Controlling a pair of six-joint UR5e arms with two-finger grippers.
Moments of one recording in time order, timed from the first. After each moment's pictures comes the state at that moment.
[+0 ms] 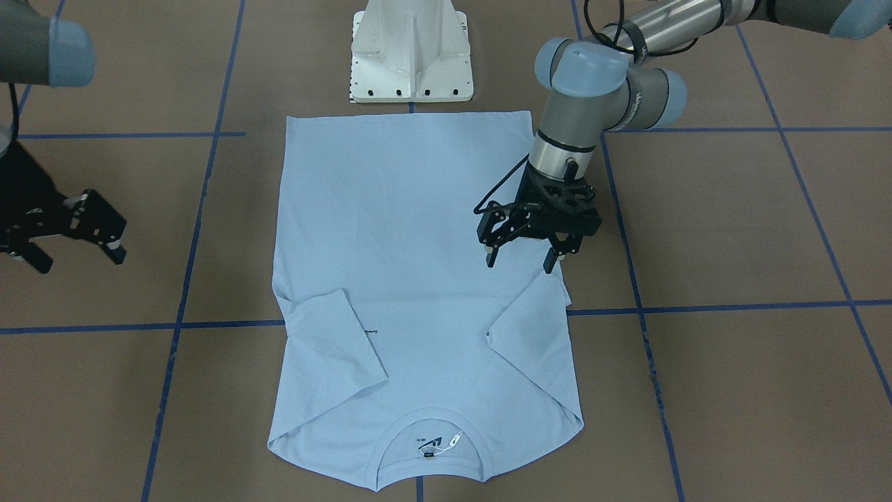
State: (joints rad) left arm -0.65 -2.09 -1.74 -1.97 -1.66 -1.15; right arm 1.01 -1.31 1.95 -1.44 2.05 0.86
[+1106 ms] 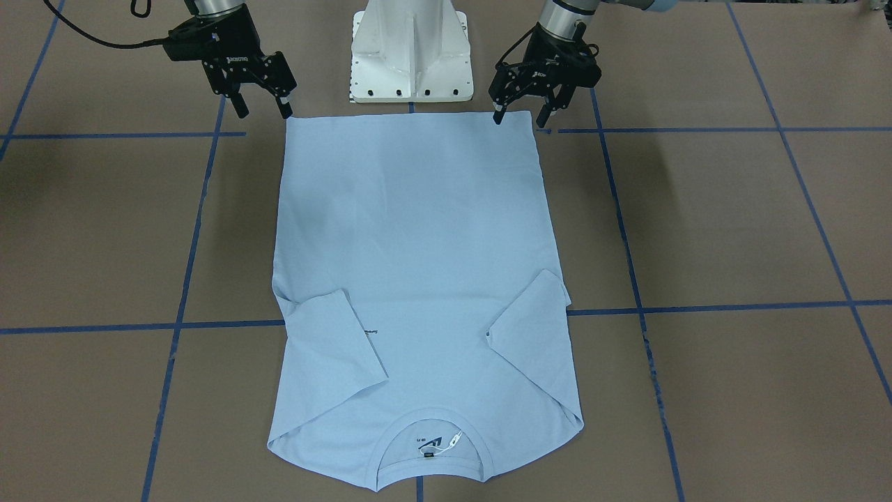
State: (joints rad) left arm -0.16 -1.66 -2.17 -1.94 -1.41 -1.67; right arm 0.10 -1.66 2.32 -1.25 1.24 1.82
